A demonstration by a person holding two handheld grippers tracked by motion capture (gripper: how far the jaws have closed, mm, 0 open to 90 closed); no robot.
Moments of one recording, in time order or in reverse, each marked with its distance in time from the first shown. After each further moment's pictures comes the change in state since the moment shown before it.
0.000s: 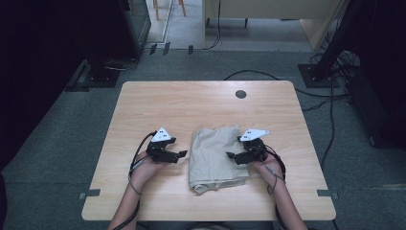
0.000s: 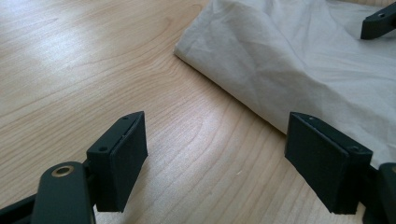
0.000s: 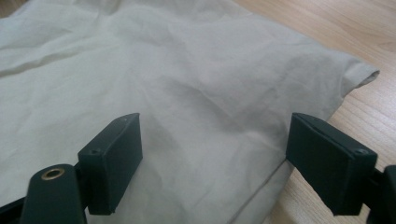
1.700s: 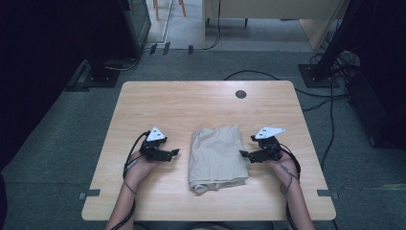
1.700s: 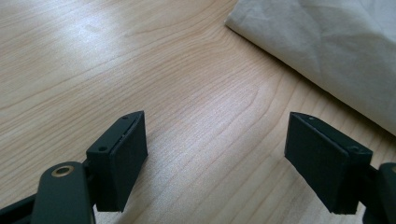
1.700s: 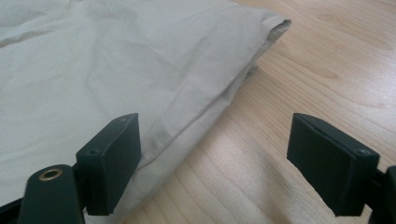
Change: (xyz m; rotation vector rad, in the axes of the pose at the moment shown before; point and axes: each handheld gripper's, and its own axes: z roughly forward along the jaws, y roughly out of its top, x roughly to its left) left arm 0.017 -0.009 -0.009 0.057 0.102 0.004; right arm -0.028 -0.017 -0.032 0.013 -0.027 0.051
